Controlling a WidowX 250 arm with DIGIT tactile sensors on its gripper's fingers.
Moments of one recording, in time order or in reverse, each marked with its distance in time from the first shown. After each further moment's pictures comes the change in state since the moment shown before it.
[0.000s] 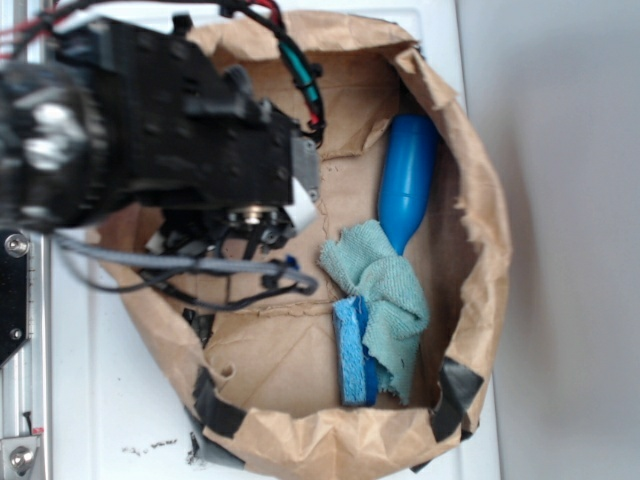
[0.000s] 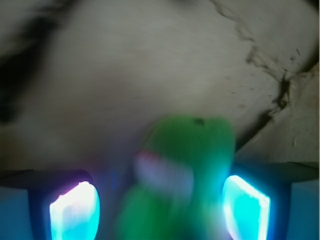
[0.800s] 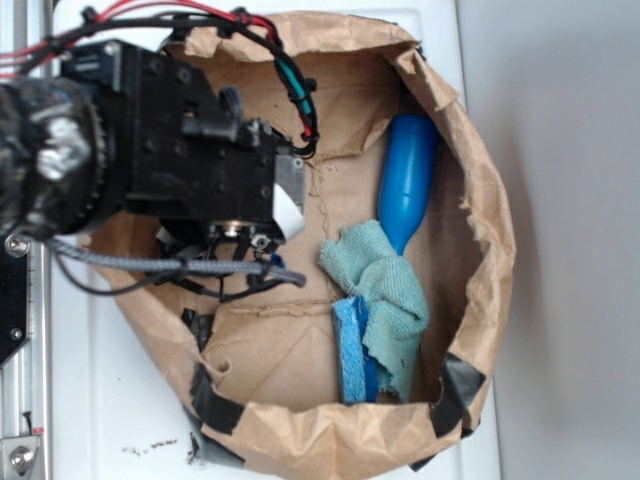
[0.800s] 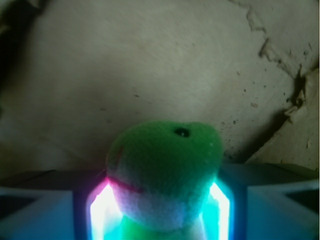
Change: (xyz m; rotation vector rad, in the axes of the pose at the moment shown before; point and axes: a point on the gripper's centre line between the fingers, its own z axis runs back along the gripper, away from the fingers) arm -0.006 -0.011 0.016 0.003 -0.043 -0.006
